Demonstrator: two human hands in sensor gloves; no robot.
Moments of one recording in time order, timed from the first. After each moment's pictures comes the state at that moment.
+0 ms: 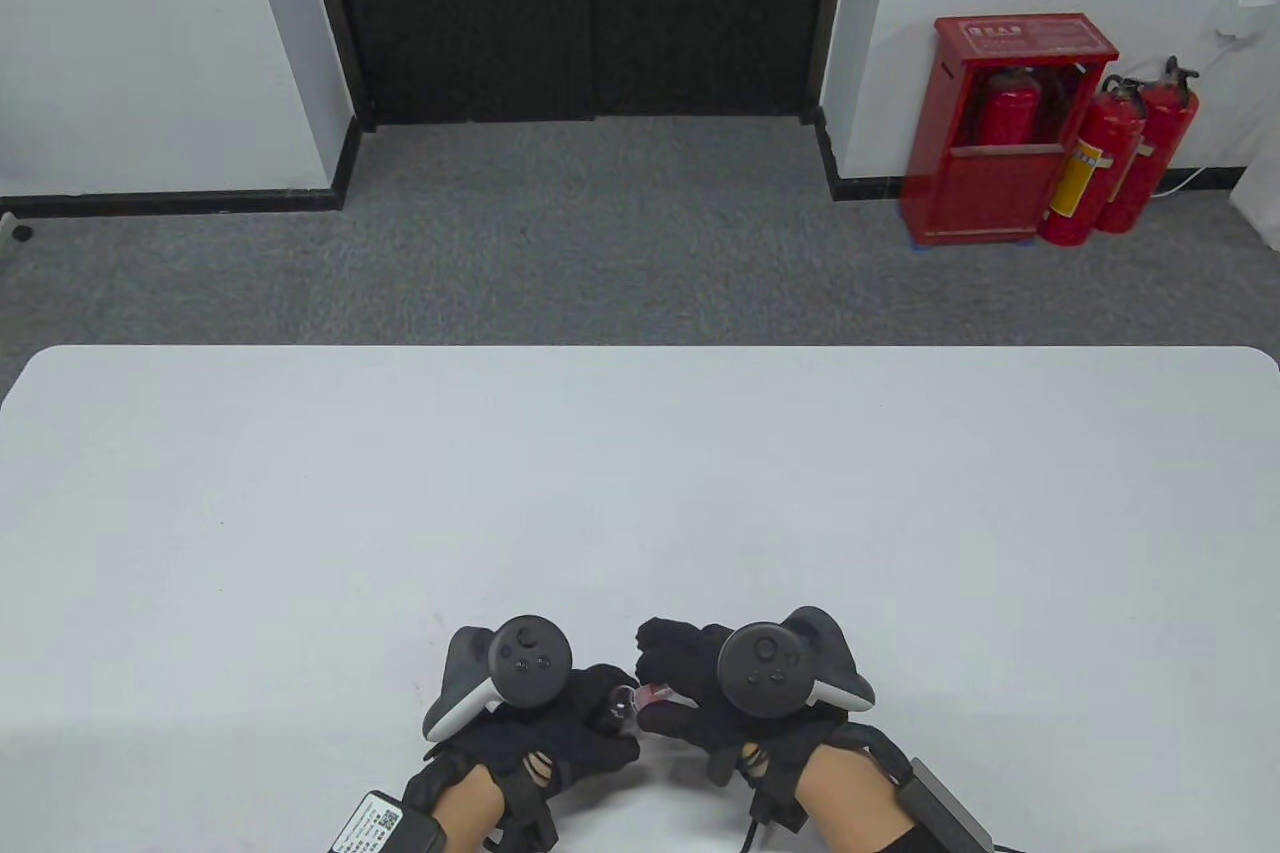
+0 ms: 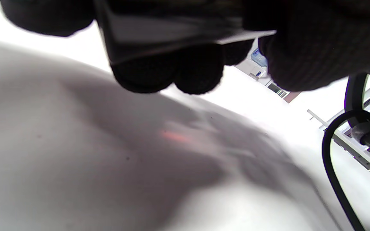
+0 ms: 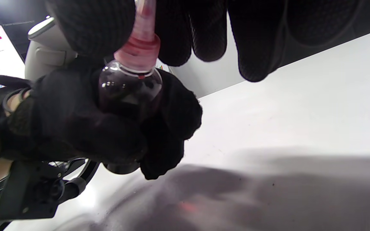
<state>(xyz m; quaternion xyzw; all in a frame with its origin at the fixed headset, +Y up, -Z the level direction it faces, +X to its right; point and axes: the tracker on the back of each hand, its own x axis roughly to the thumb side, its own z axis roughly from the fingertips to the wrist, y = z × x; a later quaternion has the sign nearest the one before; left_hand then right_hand) -0.137 -0.754 -0.321 -0.17 -0.19 0.25 0.93 0.077 -0.710 -0.314 0.36 0.05 0.89 0.27</state>
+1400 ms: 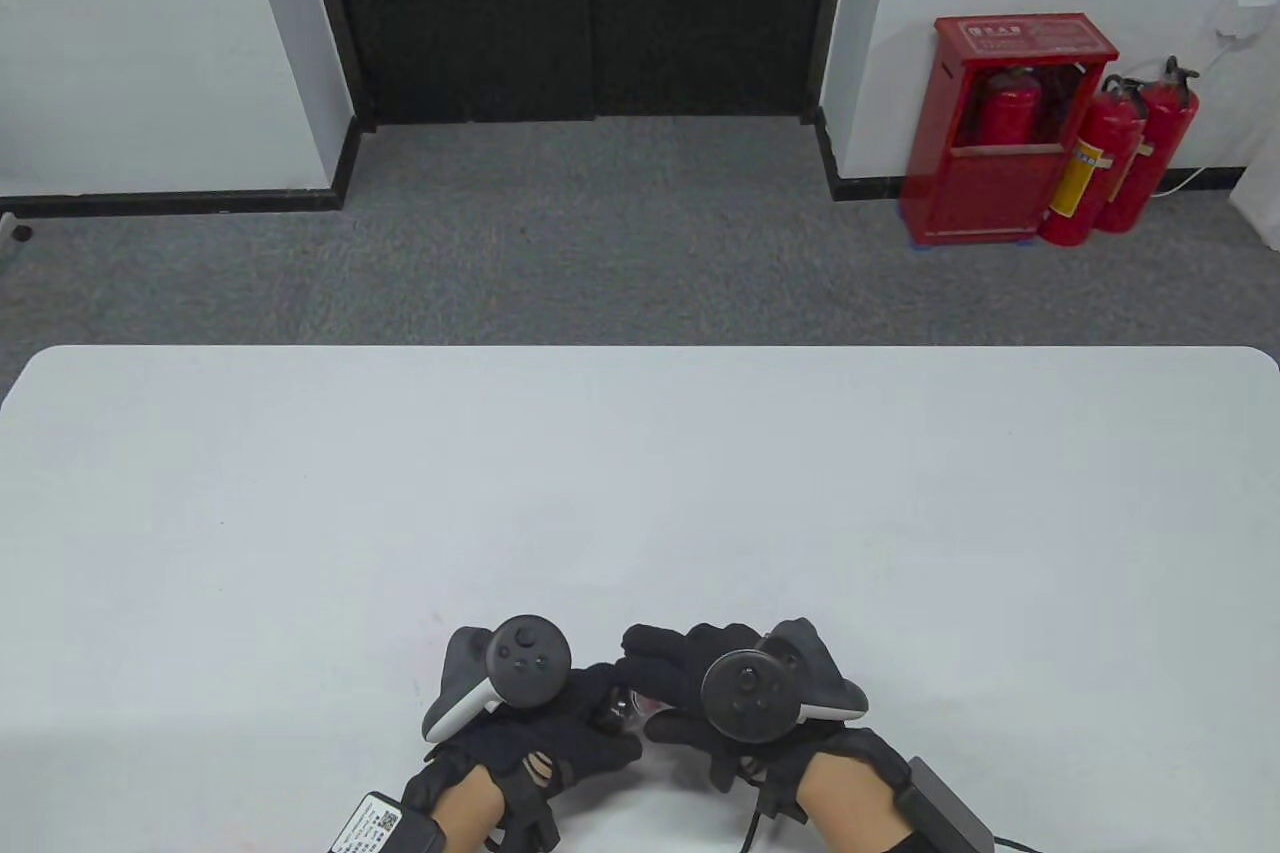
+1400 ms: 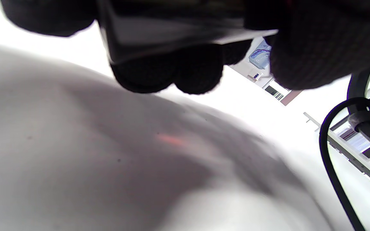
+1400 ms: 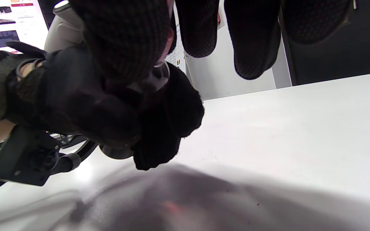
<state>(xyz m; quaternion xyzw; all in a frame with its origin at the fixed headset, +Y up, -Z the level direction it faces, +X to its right) -0.136 -0.753 -0.320 -0.16 -0.19 0.26 0.93 0.067 -0.701 -0.304 0.41 0.01 0.89 0.18</state>
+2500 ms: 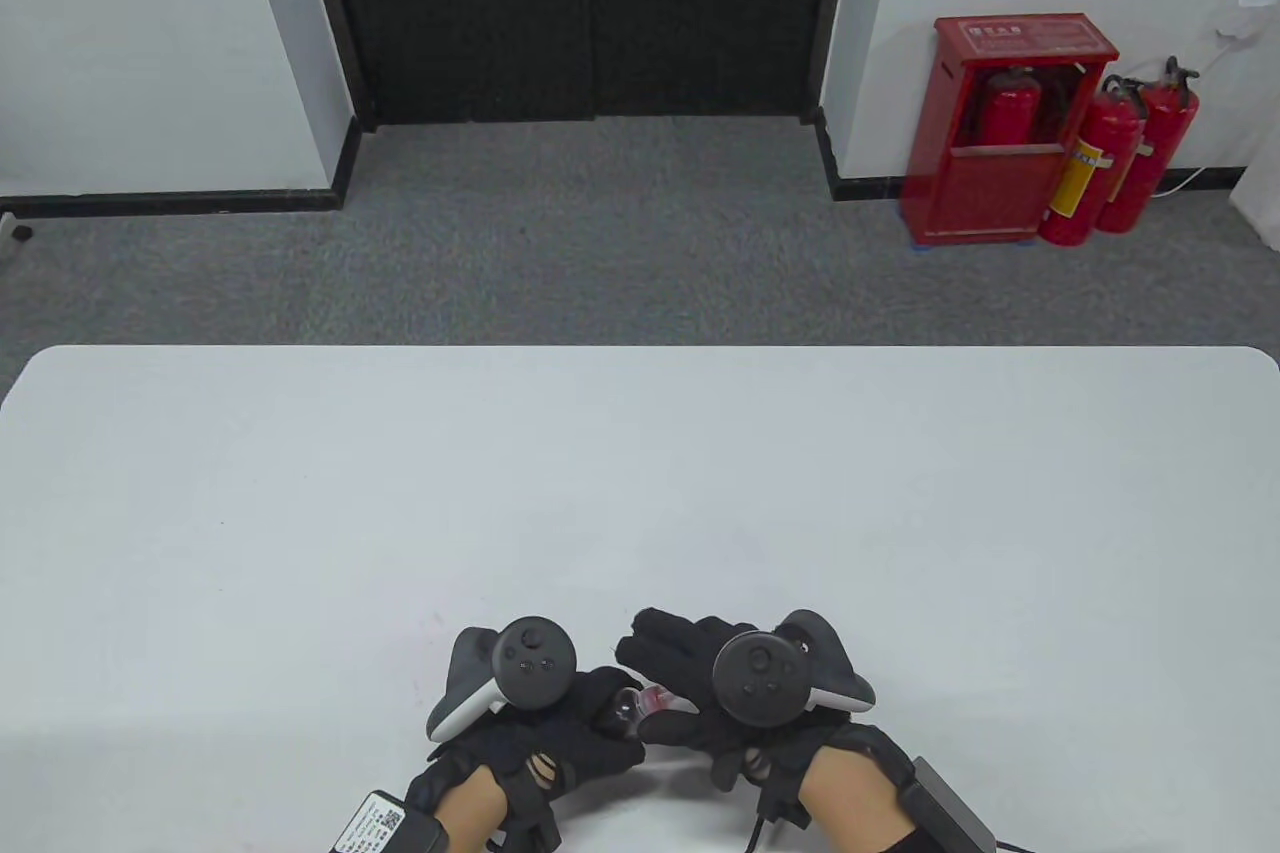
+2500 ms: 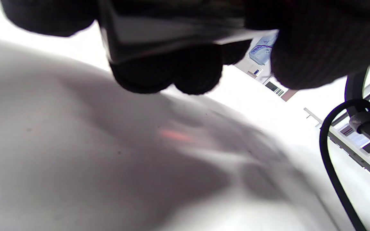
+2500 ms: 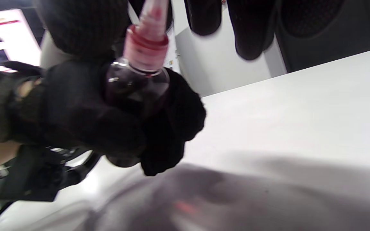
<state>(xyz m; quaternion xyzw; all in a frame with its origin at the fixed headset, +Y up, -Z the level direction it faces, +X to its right) -0.133 -0.754 -0.320 -0.17 -0.20 0.25 0.93 0.075 -0.703 -0.308 0.41 0.04 0.88 0.23</state>
